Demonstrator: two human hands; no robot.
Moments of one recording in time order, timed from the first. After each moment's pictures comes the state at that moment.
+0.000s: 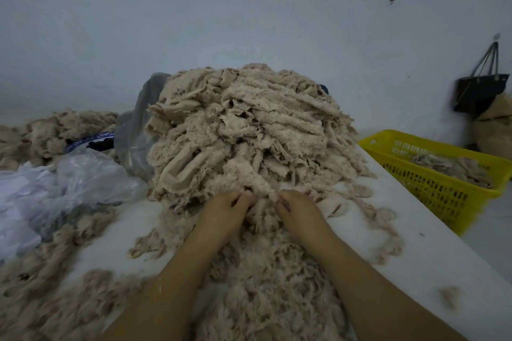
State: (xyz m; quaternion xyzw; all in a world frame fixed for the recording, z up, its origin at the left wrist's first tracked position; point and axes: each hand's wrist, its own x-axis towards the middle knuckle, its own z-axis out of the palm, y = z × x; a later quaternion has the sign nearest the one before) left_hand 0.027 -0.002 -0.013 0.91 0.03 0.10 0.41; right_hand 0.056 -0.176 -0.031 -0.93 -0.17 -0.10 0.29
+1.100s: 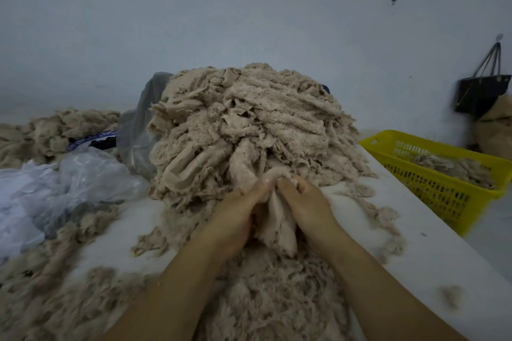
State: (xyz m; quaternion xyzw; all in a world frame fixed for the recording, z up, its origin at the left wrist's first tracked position) left_hand 0.004 -0.034 0.008 0.62 -0.05 -0.03 0.78; right_hand 0.028 -0.169 -0.001 -0.73 -0.12 -0.05 0.67
